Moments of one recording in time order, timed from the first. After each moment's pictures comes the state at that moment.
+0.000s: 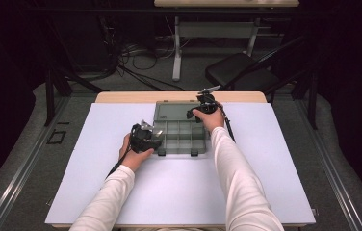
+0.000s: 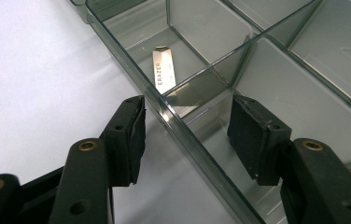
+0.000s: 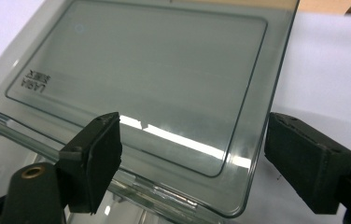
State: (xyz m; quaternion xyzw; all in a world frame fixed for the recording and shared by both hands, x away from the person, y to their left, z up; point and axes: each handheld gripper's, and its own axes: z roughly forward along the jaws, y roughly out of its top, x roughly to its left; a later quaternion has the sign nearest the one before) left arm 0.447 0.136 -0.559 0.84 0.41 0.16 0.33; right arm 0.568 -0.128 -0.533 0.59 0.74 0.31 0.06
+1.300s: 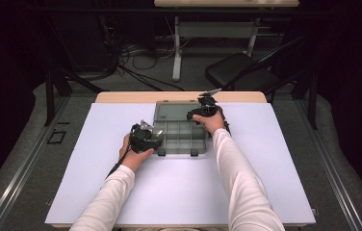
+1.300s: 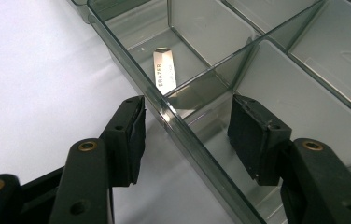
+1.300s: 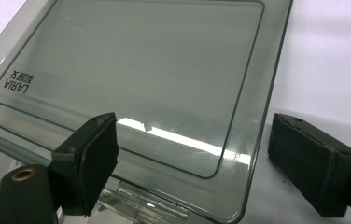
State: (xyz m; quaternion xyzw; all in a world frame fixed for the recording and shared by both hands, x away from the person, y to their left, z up) left arm 0.448 0.137 -0.561 0.83 0.41 0.15 0.34; right arm 0.569 -0.130 -0.544 0.61 0.73 0.31 0.06
